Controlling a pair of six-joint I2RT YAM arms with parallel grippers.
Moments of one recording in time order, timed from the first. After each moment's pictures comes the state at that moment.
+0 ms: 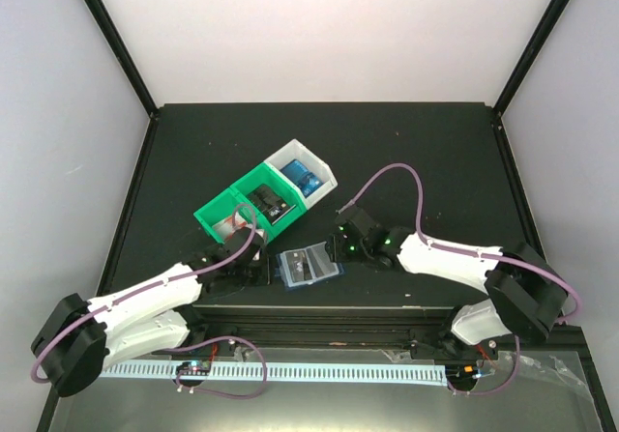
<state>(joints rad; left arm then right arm) -0.75 0.99 0.39 -0.40 0.10 -0.82 0.91 1.43 0.75 -0.26 0.02 0.74</state>
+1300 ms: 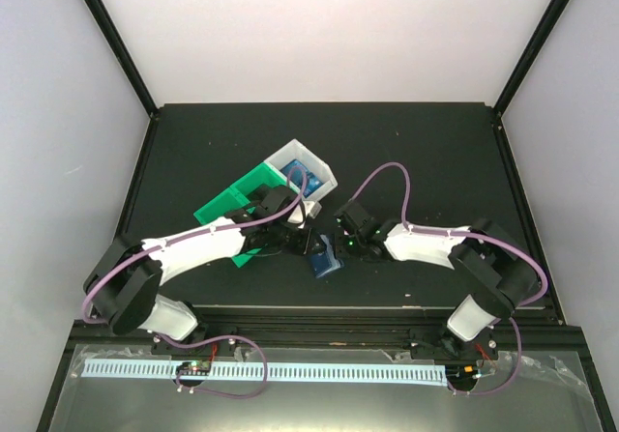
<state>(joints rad) -0.75 1.42 0.82 -0.31 0.44 -0.60 0.82 1.62 0.77 -0.22 -0.04 0.70</state>
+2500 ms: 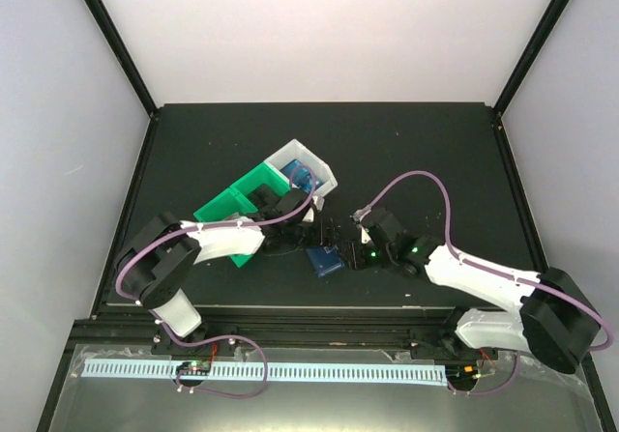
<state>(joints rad) -0.78 1.65 0.81 0.02 0.31 -0.85 0.82 1.20 0.60 -0.27 -0.12 0.58</state>
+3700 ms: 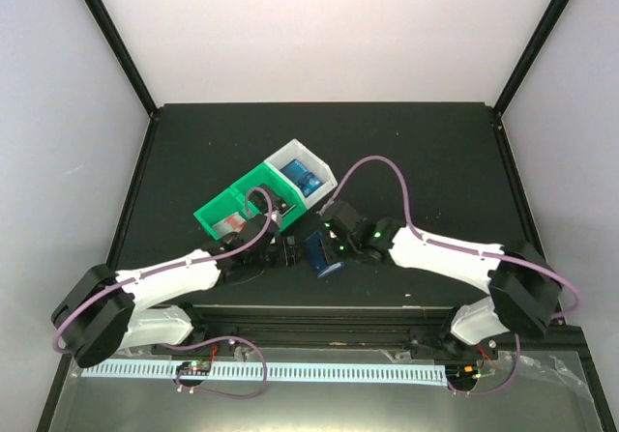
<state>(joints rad) -0.77 1.19 0.51 -0.14 0.05 -0.87 0.97 1.42 0.90 -0.44 0.03 0.56</state>
